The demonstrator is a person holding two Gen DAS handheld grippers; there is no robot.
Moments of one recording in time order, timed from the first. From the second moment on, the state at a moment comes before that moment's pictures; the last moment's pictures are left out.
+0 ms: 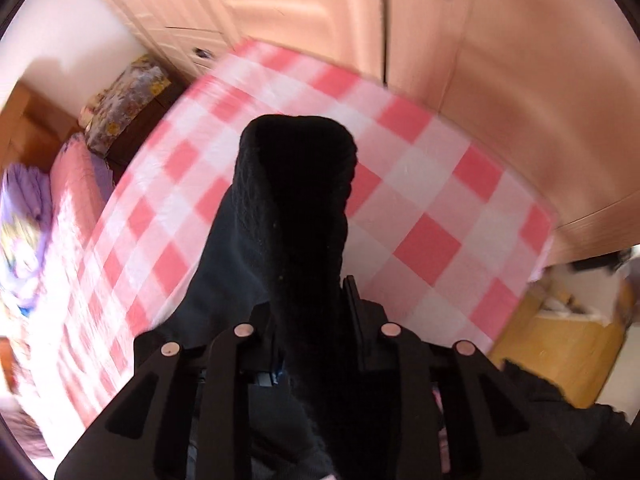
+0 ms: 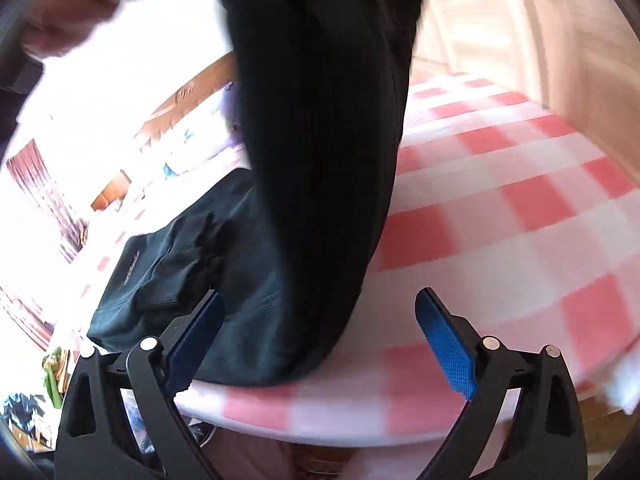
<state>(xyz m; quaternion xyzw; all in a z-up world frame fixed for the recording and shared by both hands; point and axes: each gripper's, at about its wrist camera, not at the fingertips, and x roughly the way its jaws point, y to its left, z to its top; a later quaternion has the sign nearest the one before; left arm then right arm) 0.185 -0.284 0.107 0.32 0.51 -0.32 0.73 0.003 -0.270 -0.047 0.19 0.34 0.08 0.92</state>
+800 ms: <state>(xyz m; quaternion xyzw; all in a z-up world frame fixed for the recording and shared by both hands) 0.194 0.282 -0.041 -0.32 0.46 -0.27 0.79 0.018 -0.123 -0.048 -0.11 0.30 0.04 0.95</state>
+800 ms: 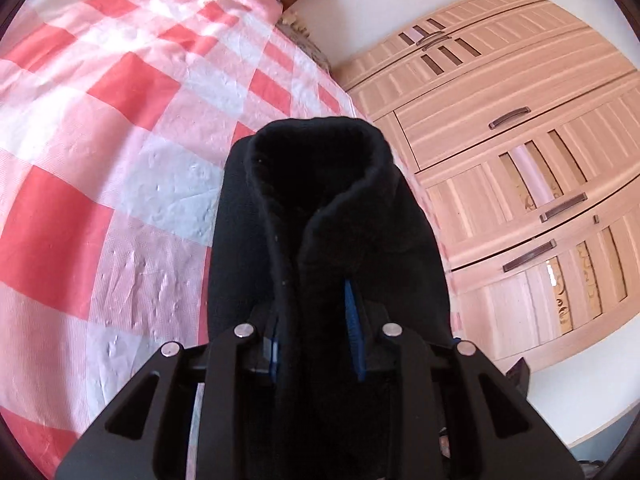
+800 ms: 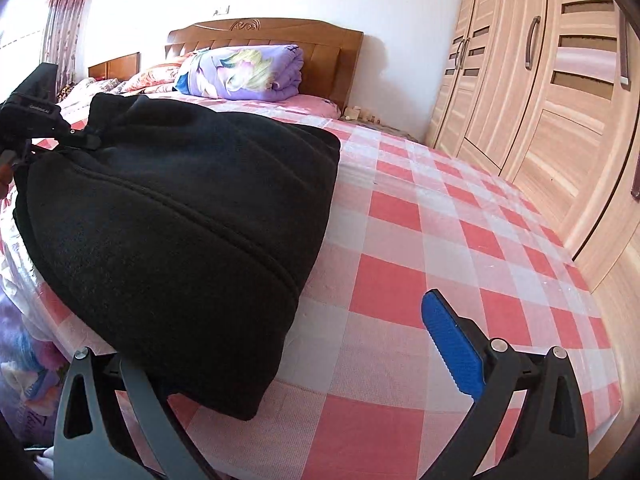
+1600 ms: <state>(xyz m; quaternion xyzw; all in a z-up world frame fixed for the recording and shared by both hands) 0.130 0.150 0.034 0.01 0.39 -0.10 0.92 0.040 -0.112 -0.006 -0.04 0.33 0.17 0.93</state>
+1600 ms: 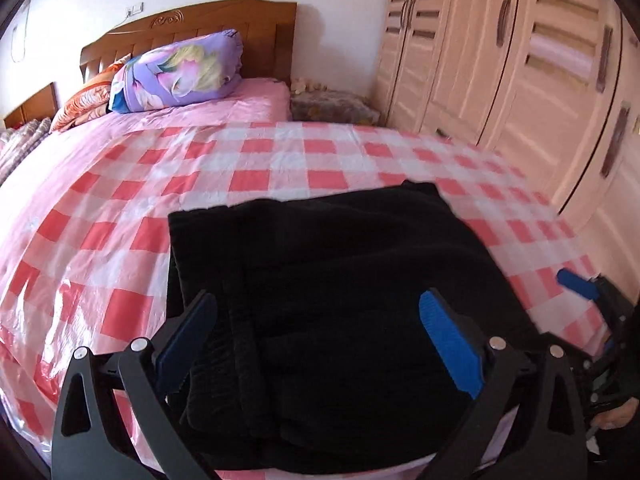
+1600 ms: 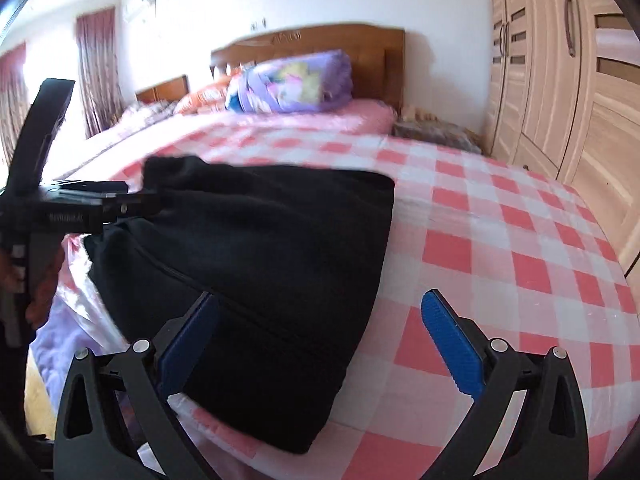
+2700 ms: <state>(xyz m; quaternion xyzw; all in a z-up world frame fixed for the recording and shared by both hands) 0.075 0.171 -0.022 0.02 0.35 -0.08 0.93 0.251 0.003 -0.016 -0.04 0.51 0.24 0.82</state>
